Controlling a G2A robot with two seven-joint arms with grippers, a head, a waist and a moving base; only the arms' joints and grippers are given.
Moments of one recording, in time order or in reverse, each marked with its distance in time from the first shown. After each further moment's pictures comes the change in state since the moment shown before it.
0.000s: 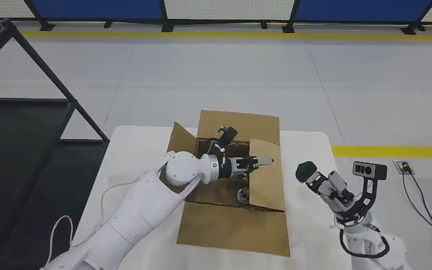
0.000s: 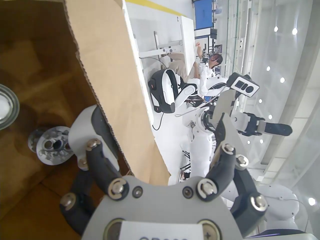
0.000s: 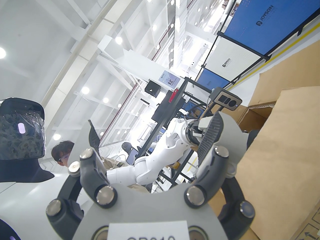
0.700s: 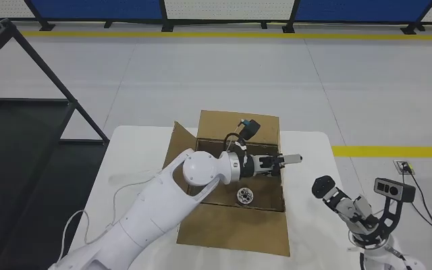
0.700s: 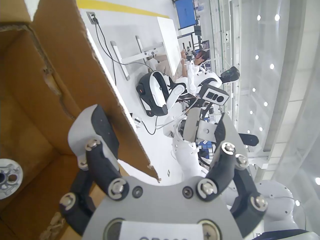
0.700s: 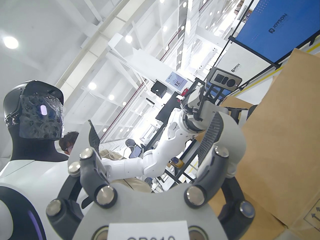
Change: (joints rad) left arm -0.023 -0.079 0.026 -0.084 0.003 0.024 0.089; right arm -0.155 0.027 0.089 -0.096 0.136 -0.092 0.089
